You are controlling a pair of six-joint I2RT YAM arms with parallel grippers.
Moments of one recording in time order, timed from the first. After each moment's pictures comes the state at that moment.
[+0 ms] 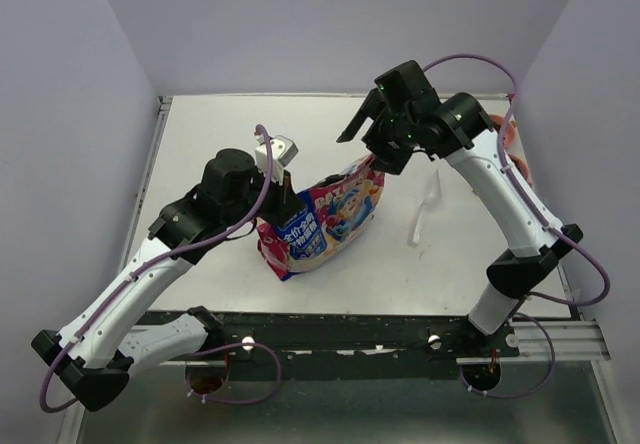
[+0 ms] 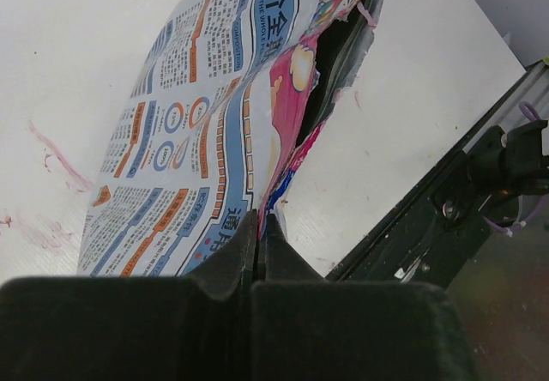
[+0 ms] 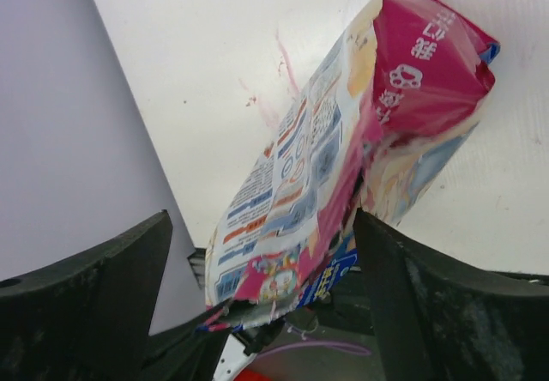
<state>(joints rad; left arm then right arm) -0.67 0.98 1.16 -0.65 0.22 -0.26 0.69 1.68 2.10 -1.26 0.10 1.15</state>
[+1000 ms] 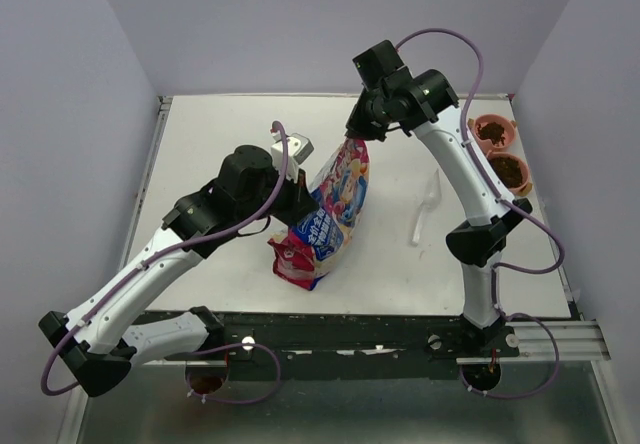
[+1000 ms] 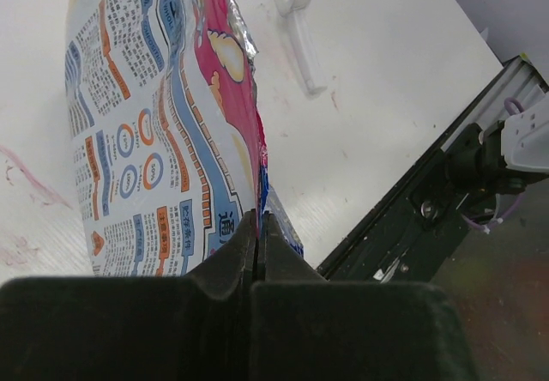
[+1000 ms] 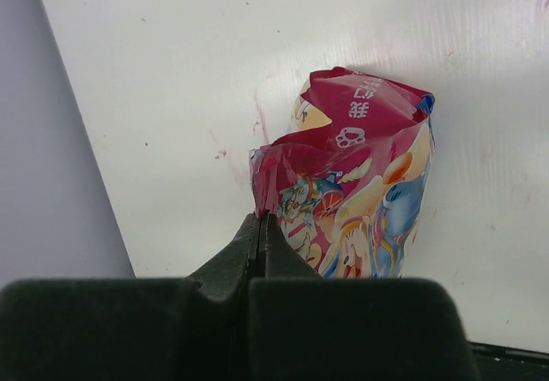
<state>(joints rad) -0.76 1.04 1.21 -0.65 0.19 -0.30 0.65 2.02 2.52 -1.38 0.18 0.96</state>
